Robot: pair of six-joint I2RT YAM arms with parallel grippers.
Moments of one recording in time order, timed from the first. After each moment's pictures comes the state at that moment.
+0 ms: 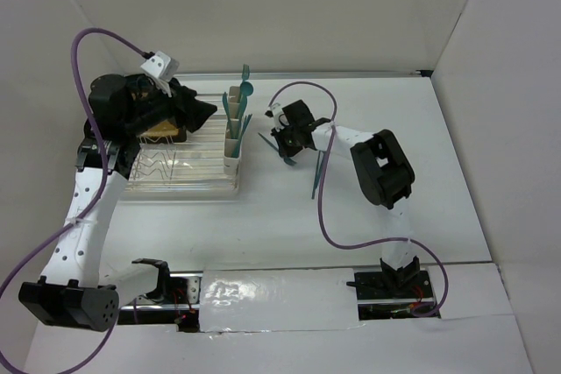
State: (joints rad) left arm -0.08 1.12 1.30 -0.33 0.64 -0.02; right arm 0.54 2.12 1.48 -0.26 -0.18 -0.10
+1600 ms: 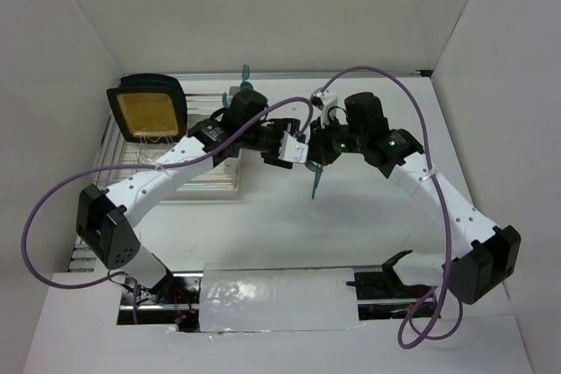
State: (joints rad) left arm -0.68 1.55 1.45 -0.49 0.57 1.04; right arm 0.50 1.25 1.23 -0.57 -0.48 0.03
